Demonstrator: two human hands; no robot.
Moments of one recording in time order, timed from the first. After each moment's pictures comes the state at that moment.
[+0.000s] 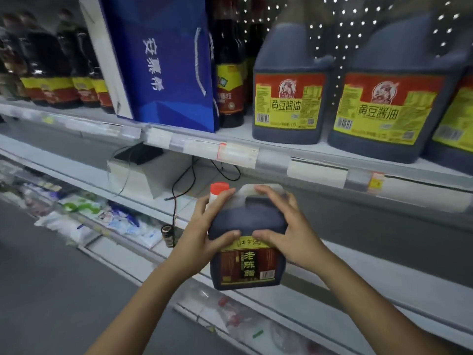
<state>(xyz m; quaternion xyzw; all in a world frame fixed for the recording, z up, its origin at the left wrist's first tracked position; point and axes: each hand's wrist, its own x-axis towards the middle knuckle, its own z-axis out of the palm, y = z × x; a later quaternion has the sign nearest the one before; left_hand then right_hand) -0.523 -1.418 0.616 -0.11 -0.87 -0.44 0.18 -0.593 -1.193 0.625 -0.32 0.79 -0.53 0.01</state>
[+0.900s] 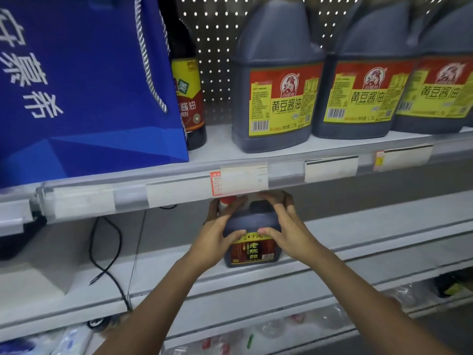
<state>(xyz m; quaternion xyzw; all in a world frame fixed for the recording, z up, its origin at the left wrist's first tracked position) -0.729 -1.471 0.549 -0.37 -0.83 -0.42 0.00 -0.646 -1.249 0.560 0.01 0.92 -0.39 -0.08</state>
